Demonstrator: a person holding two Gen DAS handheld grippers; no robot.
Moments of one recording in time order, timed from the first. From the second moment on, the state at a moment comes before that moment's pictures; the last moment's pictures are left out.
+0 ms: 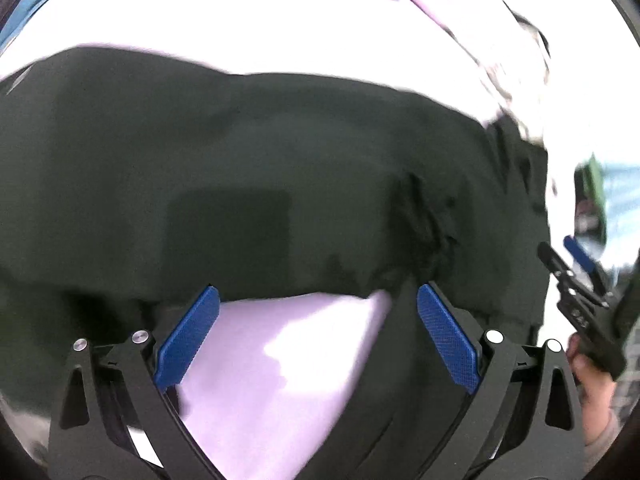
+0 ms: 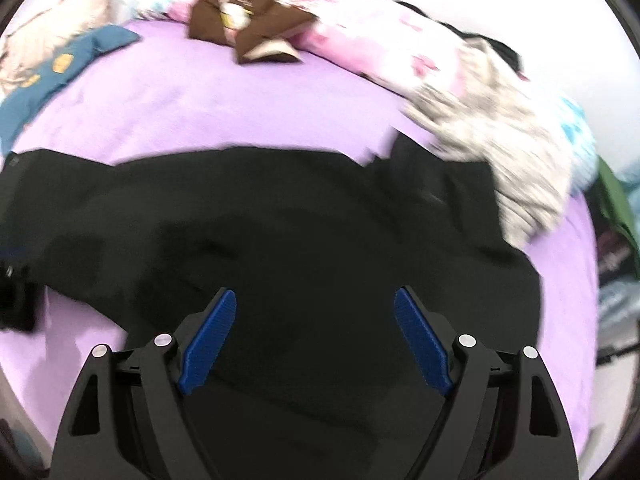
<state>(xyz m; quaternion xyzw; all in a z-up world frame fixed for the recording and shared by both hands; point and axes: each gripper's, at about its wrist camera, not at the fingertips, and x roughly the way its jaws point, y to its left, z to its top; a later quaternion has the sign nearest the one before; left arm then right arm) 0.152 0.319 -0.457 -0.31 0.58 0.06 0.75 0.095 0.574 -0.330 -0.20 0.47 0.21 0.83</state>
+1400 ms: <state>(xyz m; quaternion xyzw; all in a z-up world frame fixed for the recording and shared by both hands) 0.015 0.622 -0.484 -0.63 0.24 0.20 0.71 -0.007 0.685 -0.341 -0.18 0.50 0.26 0.81</state>
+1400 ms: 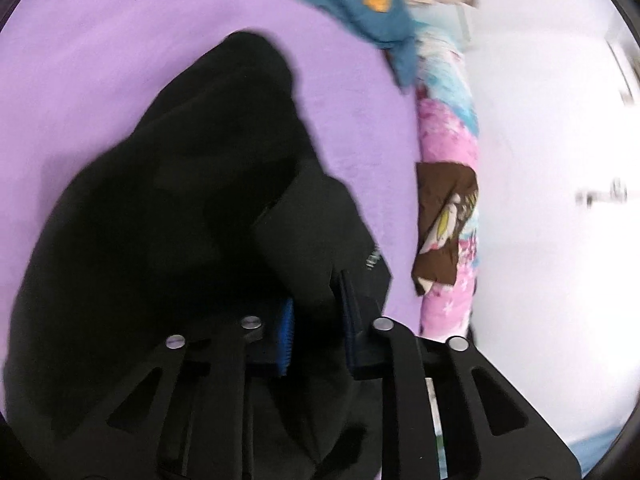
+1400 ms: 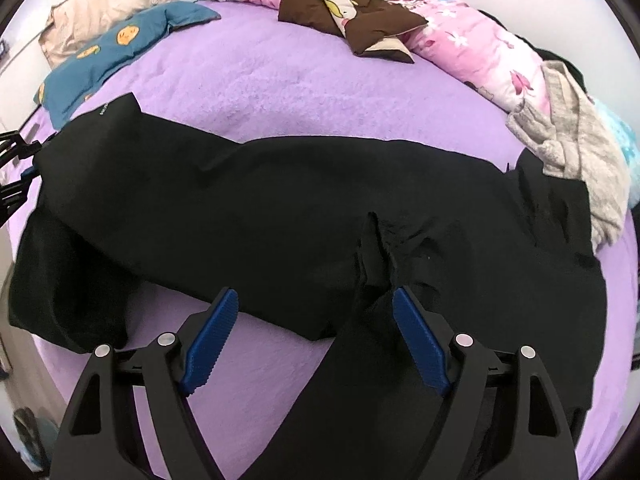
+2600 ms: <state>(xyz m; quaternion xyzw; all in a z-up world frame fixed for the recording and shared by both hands) 0.154 0.129 -0.279 0.04 0.29 -0.05 0.96 0.159 0.610 -0.228 0.14 0.75 0.28 0.58</state>
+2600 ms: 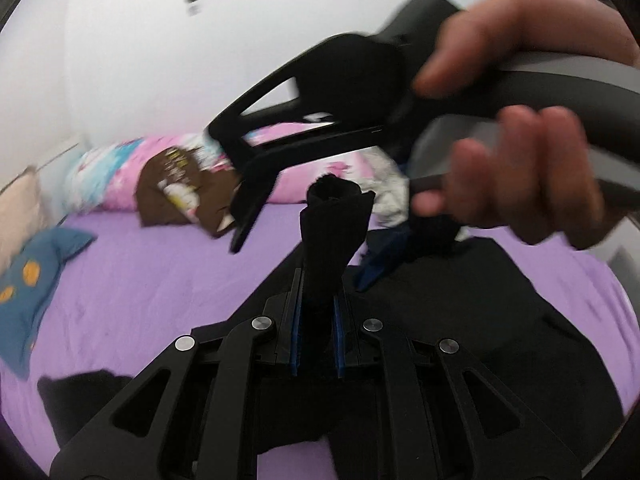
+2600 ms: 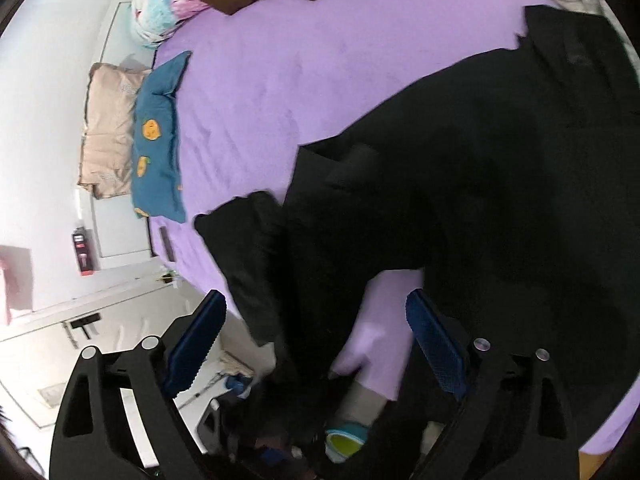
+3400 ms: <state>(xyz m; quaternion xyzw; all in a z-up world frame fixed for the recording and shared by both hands) 0.184 -0.013 -0.273 0.03 0.30 -0.16 0.94 0.238 0.399 -0.176 0.21 0.64 0.26 0.69</state>
